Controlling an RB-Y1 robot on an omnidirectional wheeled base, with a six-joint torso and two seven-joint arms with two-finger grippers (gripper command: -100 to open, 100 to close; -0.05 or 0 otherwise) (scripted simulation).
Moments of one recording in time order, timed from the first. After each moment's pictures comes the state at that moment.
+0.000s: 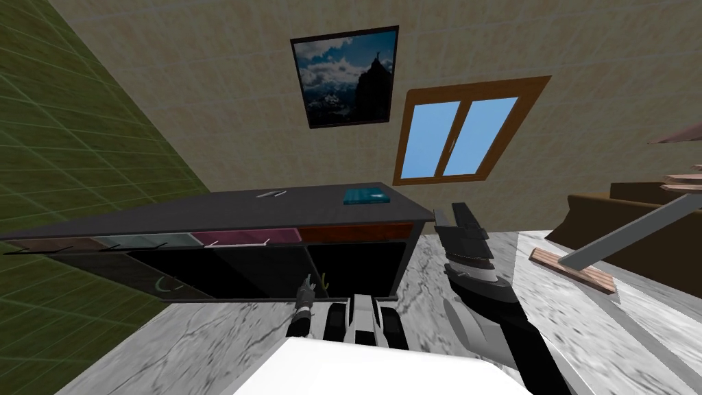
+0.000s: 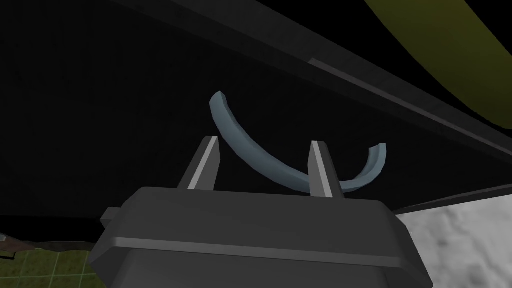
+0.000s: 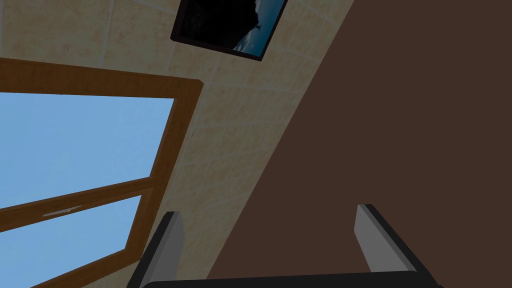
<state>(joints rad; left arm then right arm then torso) 0.15 0.09 -0.01 -0.70 0.53 -0.71 0.28 0.49 -0.02 -0.04 -2.39 0.11 -0.51 0.10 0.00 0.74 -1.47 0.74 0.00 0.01</state>
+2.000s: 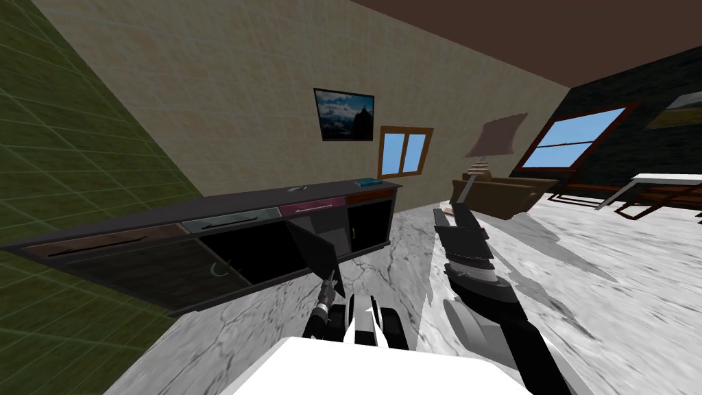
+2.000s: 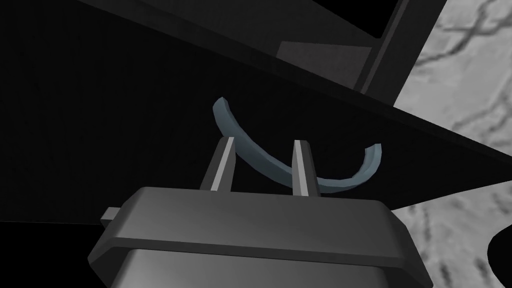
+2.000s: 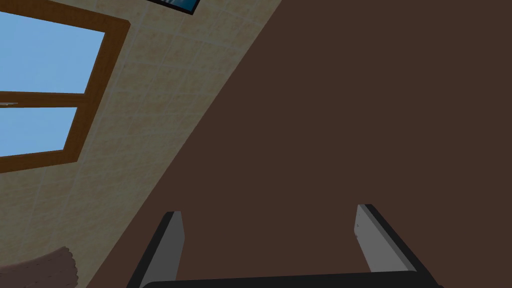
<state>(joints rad) 0.14 0.12 -0.33 -0.76 0.31 -0.65 0.37 0.49 -0.02 -0.04 -2.39 0.11 -0.51 0.10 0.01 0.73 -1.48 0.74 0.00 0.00</state>
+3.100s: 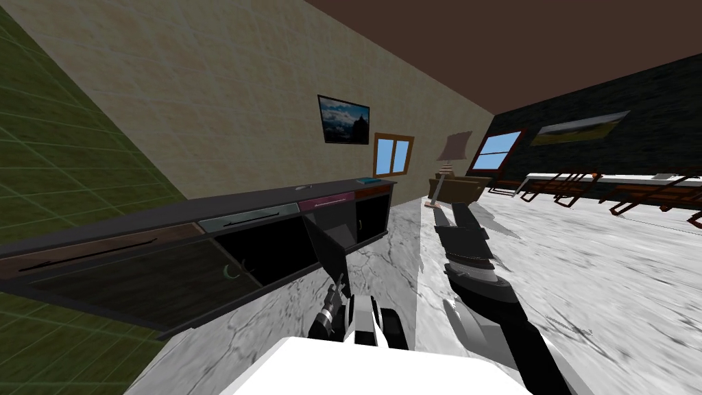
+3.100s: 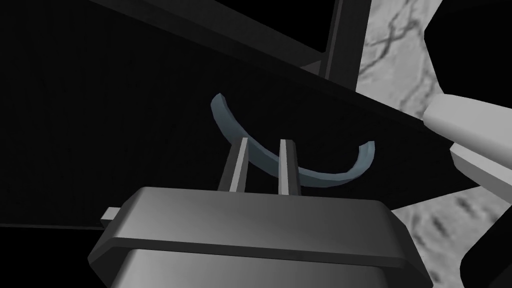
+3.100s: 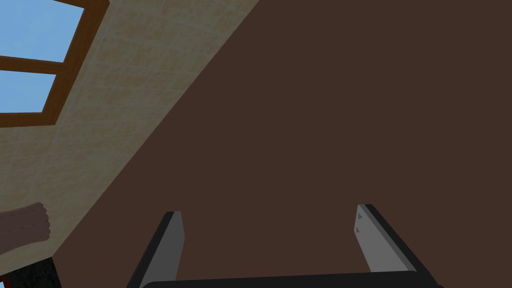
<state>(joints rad) 0.16 0.17 -0.50 -0.79 0.23 -0.66 0.43 0.50 -0.02 -0.04 -2.39 0.11 -0.51 0.10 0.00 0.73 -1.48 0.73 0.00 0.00</state>
